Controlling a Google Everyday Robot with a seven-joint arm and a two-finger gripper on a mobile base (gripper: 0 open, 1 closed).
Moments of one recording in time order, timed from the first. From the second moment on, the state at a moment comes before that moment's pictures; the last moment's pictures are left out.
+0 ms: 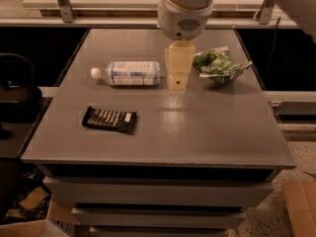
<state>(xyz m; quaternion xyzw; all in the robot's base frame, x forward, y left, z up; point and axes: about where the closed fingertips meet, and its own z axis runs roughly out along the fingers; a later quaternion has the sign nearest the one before) 0.534 -0.030 0.967 -0.75 0.65 -0.04 0.15</state>
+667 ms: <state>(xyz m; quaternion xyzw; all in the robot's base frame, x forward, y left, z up) 0.572 0.050 0.948 -0.76 0.63 -0.02 0.13</state>
